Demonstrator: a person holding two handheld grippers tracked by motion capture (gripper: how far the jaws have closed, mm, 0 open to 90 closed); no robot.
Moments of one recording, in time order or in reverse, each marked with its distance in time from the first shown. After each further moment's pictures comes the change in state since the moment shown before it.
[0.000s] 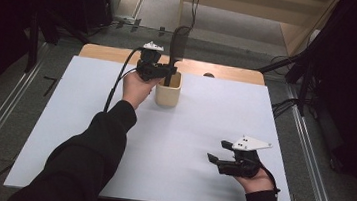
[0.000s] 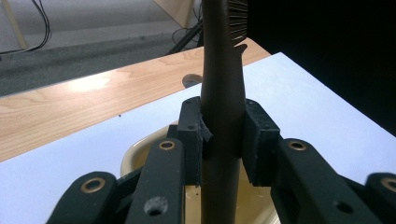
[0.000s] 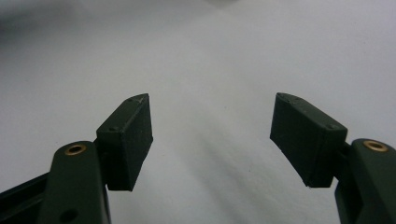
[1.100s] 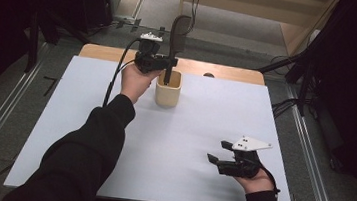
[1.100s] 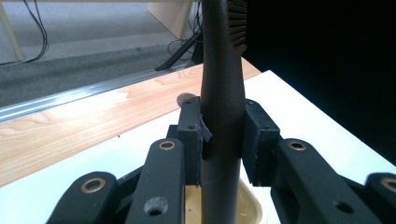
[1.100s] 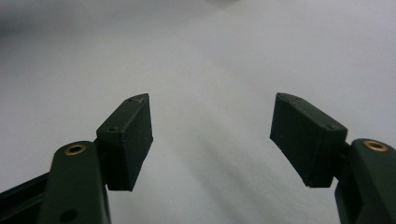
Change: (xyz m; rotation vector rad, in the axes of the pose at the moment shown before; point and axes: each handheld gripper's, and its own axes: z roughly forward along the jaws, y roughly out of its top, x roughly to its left) left arm -0.003 0.023 -0.016 -0.035 -0.021 -0.006; right arm 0.000 0.000 0.000 -0.006 0.002 -0.008
